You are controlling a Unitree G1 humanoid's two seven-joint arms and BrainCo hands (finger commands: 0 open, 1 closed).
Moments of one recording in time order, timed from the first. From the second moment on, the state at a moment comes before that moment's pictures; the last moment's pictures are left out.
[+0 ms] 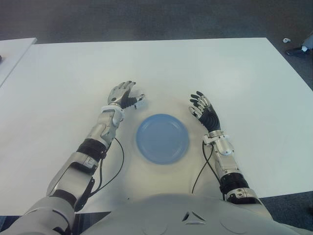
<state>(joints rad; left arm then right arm) -0.39 0.36 -0.38 0.59 0.76 0.08 0.19 -0.06 -0.10 0.02 0.54 -0.01 -0.57 0.13</state>
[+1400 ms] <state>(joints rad) -0.45 0.46 -0.50 0.61 0.79 -0.01 0.10 -0.02 -0.10 0.02 0.48 -0.02 -0.51 0.12</state>
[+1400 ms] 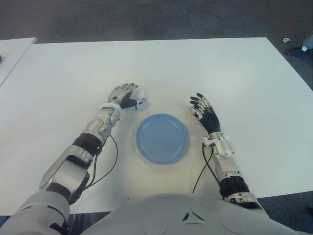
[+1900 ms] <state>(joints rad) -0.45 0.53 -0.53 0.53 0.85 -0.03 0.06 -0.03 -0.10 0.02 0.47 -0.02 -0.50 0.12</state>
